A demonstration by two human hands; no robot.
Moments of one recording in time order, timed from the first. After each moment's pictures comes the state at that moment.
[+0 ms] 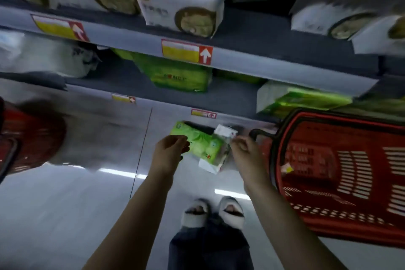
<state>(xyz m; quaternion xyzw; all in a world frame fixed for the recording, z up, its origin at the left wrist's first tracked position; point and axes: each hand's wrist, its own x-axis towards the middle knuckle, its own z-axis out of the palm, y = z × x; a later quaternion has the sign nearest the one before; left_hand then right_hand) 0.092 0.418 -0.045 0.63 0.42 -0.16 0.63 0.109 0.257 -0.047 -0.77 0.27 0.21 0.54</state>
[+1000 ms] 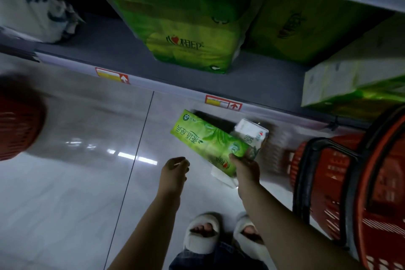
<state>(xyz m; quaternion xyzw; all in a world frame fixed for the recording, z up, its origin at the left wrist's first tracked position) 0.060 0.433 -0.263 0.57 0.54 -0.19 0.59 0.096 0.280 -0.340 -0.69 0.47 0.27 0.47</state>
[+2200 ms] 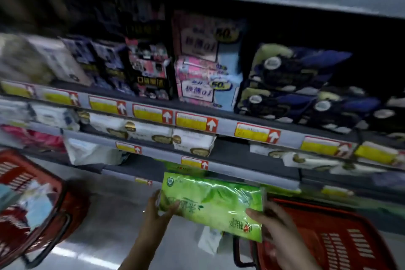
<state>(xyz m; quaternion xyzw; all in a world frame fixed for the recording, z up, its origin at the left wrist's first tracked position) 0.090 0.461 0.130 0.72 0.35 -0.07 0.59 0.121 0.202 0.198 -0.64 0.26 0.21 0.69</state>
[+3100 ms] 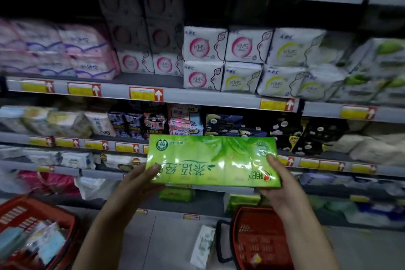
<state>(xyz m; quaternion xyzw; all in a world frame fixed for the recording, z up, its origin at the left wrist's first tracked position) 0.043 0.482 0.444 0.60 0.09 -0.09 0.79 0.059 0.165 0.489 -0.49 0.21 0.05 0.84</state>
